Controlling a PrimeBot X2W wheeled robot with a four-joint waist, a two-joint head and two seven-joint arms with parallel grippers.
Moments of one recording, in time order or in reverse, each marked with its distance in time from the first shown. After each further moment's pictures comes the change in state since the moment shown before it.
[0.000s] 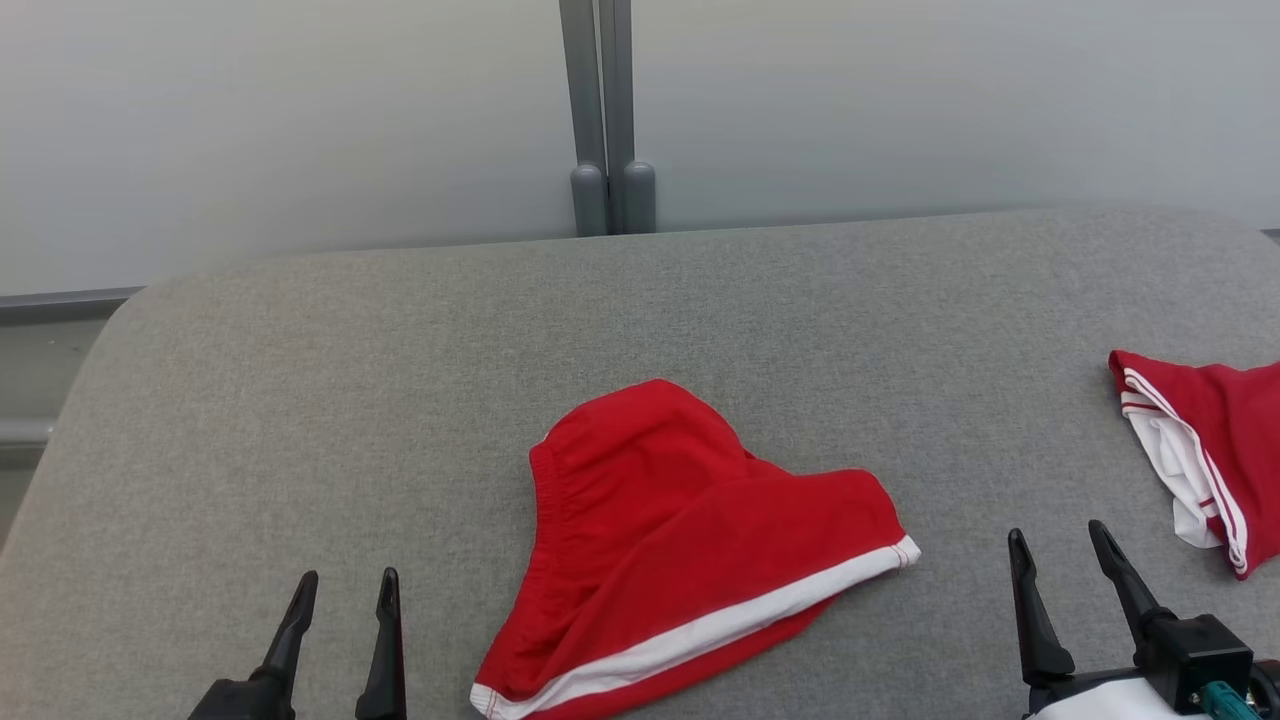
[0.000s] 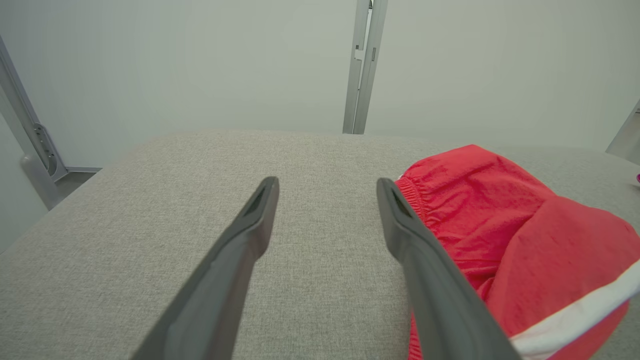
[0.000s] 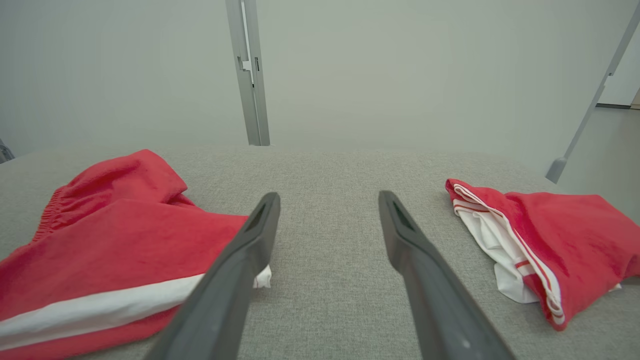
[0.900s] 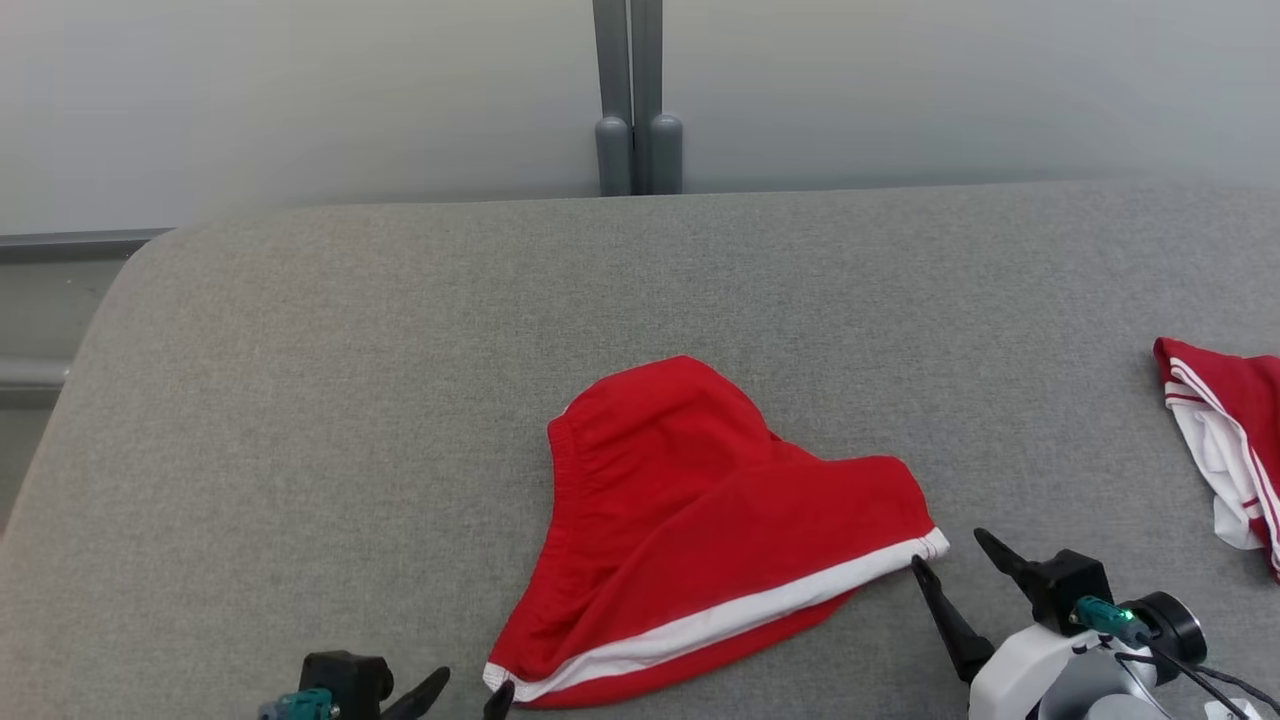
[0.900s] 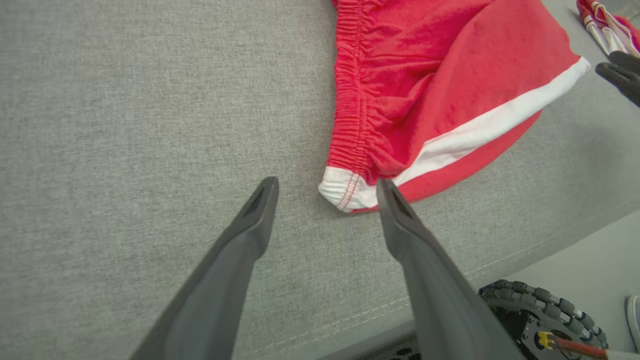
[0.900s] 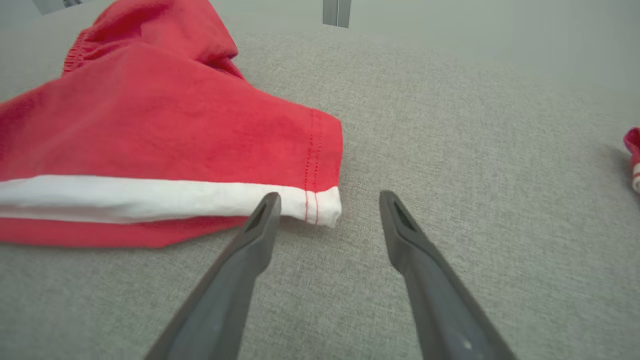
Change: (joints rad) left arm -0.029 0.268 -0.360 -0.031 -0.402 -0.002 0.473; right arm -0.256 -0.220 0.360 0.367 0.168 0.000 0.078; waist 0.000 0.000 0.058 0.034
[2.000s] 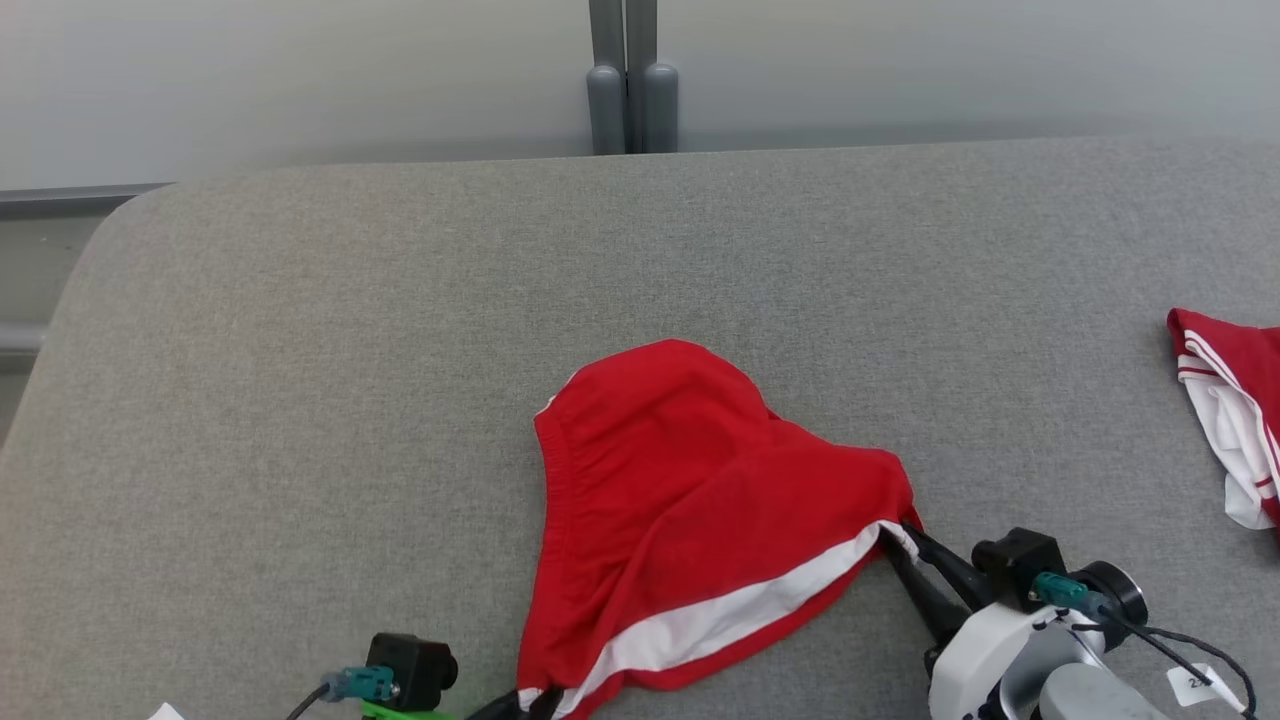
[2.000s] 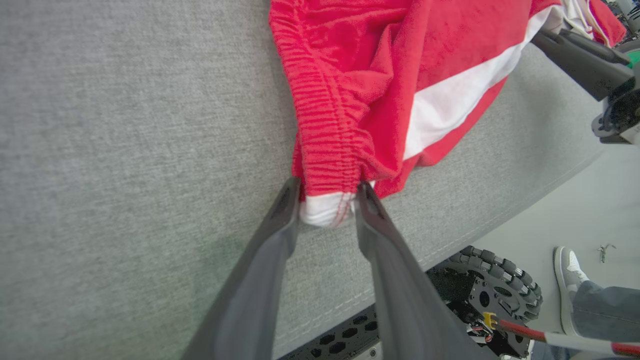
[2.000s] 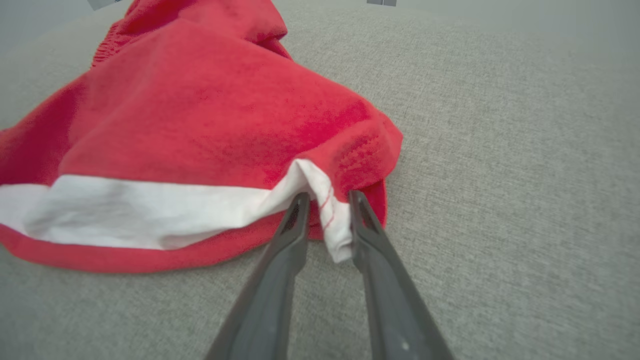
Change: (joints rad) left arm -0.133 0.040 -0.225 0.078 -0.176 0.000 -0.015; right arm -0.135 -0.030 0.221 0.108 0.155 0.000 -0.072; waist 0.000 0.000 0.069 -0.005
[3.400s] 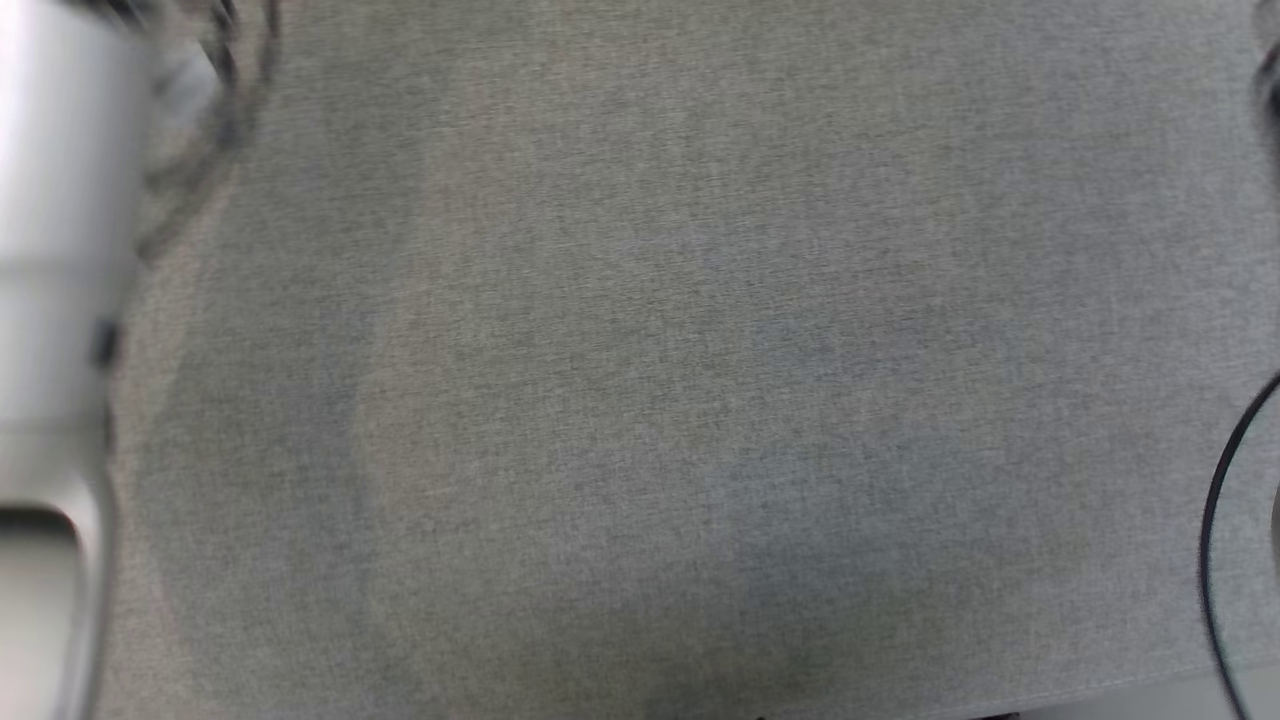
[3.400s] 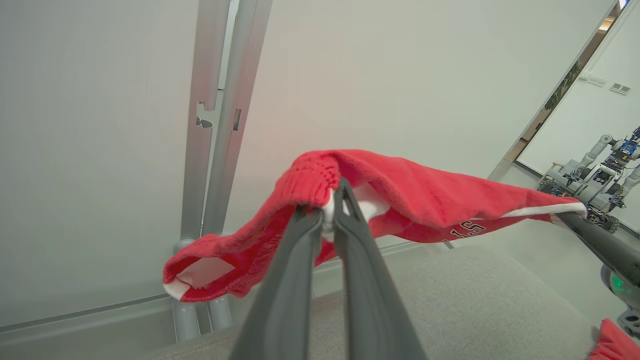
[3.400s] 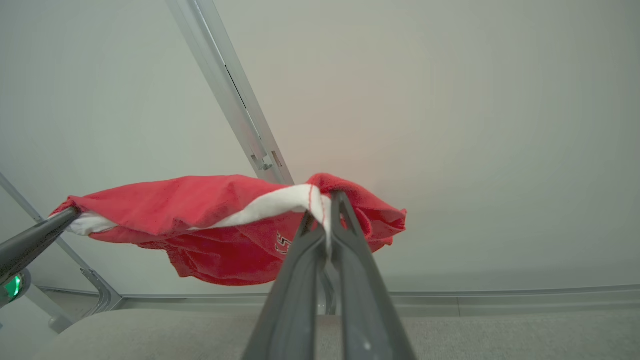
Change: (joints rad) left arm -1.386 -0.096 0.142 0.293 -0.134 0.022 -0.116; right arm -0.959 0.007 -0.387 -0.268 0.337 -0.001 0.343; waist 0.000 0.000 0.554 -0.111
